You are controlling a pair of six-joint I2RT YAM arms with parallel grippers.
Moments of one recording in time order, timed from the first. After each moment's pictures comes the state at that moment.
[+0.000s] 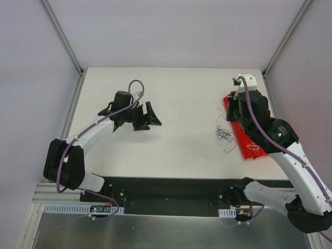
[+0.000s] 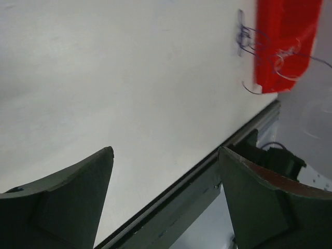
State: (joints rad) left arm -0.29 1.42 0.89 -0.33 0.57 -0.68; right arm 0.66 0.98 1.36 -0.87 0.49 0.20
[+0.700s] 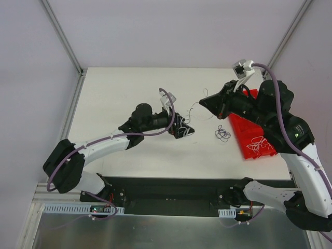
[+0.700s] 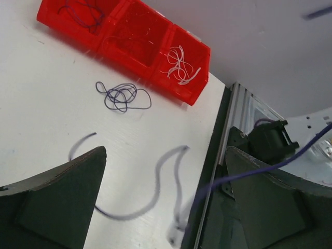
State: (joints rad) left arm -0.74 1.34 0.79 0.44 0.52 -0.51; right arm 0.65 1.02 1.60 -0.78 -0.21 0.33
